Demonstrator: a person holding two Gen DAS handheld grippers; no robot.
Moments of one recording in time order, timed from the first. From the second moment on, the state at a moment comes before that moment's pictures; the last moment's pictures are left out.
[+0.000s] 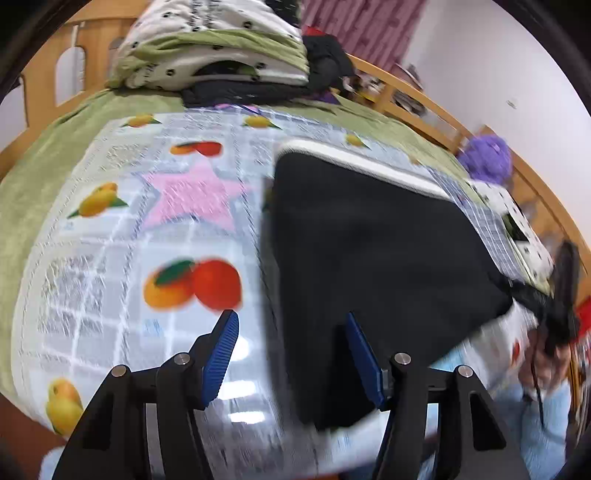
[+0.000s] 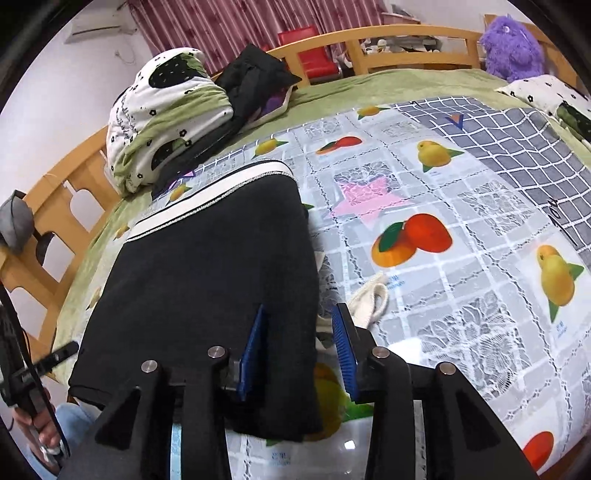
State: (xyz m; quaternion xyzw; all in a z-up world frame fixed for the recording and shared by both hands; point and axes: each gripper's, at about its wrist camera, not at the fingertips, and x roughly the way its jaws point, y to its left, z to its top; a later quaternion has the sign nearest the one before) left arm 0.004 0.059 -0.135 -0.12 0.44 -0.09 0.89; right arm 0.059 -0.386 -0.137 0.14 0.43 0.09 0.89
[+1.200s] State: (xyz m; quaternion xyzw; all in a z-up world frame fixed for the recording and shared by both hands) left arm -0.034 0.044 -0.130 -0.05 0.40 -0.05 0.92; right arm 0.039 -0.380 -0.151 0.16 0.45 0.16 0.86
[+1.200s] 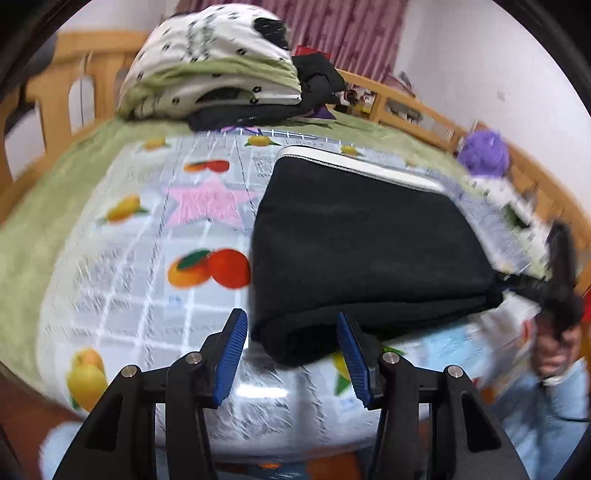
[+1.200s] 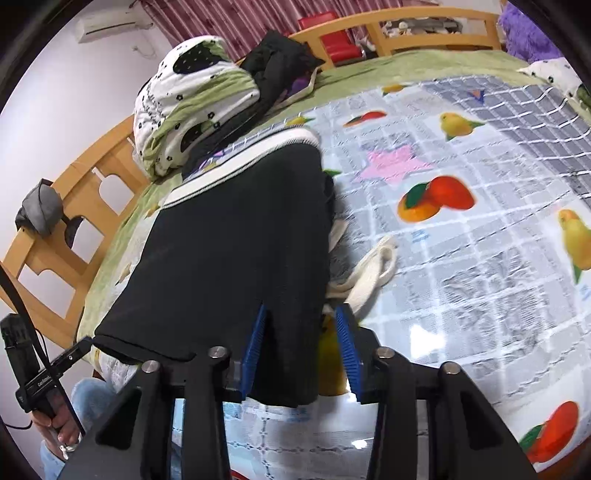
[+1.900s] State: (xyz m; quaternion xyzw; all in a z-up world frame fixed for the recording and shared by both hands) left arm -0.025 0.002 -0.129 0.05 0.40 -0.07 0.91; right arm 0.030 -0.385 -0.143 0.17 0.44 0.15 0.87
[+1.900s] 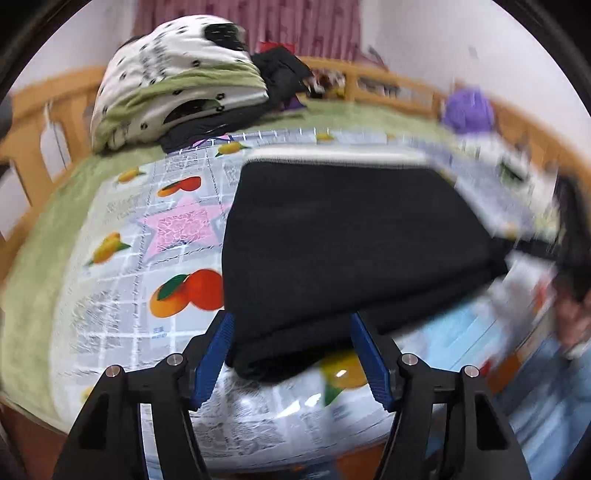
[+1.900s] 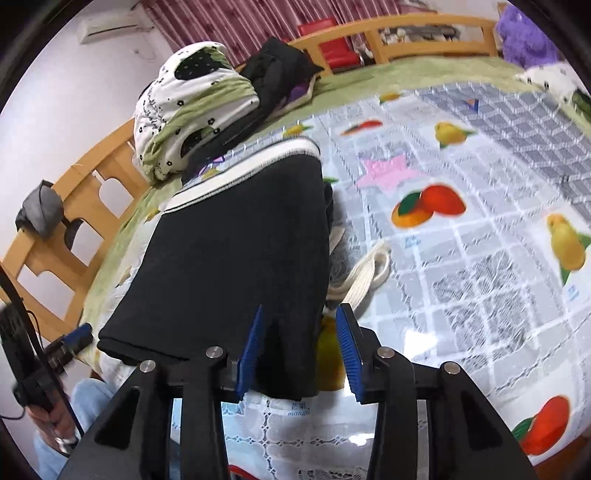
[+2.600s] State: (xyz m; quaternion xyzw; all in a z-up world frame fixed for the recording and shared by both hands) left arm -0.021 0.027 -0.164 -0.01 0.44 -0.02 0.90; right arm 0.053 -0.390 -0.164 0.24 0.46 0.14 0.84
